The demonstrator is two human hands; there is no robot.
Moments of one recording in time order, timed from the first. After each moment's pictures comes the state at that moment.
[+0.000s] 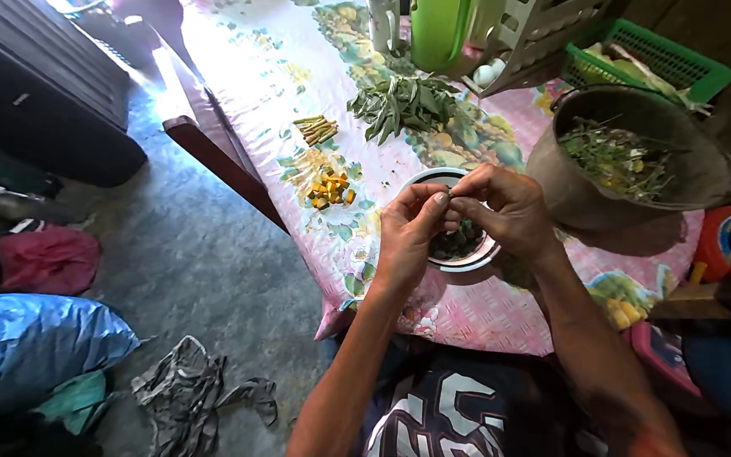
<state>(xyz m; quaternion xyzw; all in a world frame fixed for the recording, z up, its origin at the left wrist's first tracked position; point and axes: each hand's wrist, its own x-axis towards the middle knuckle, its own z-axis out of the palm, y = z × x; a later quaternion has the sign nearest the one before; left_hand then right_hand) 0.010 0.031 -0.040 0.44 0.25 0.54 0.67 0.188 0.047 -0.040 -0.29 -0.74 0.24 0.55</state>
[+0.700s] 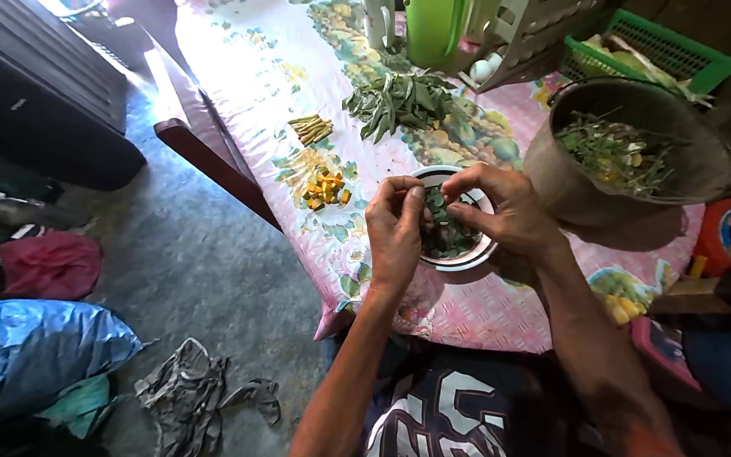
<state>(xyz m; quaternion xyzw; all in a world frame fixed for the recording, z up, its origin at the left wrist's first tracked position) 0.009 0.035 -0.048 0.57 0.33 0.58 0.48 0.204 0.052 -0.043 -0.33 -0.79 0.20 0.47</state>
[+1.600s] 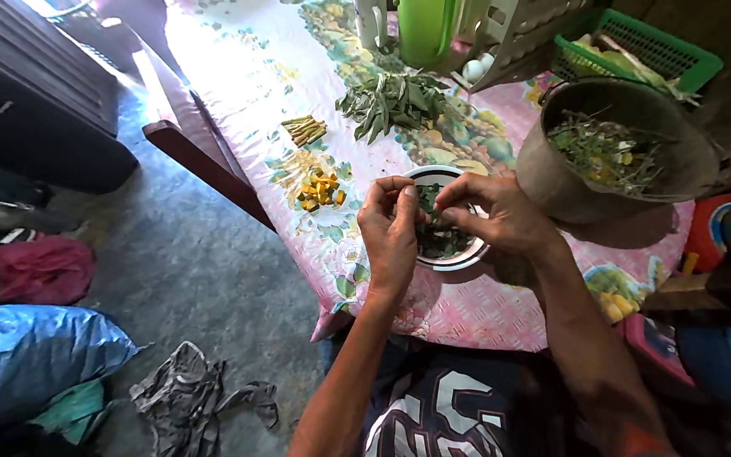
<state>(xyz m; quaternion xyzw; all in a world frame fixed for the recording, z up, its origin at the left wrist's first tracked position) 0.016 0.032 -0.048 0.53 0.33 0.62 0.48 0.199 0.042 -0.036 -0.34 -0.78 0.26 0.46</state>
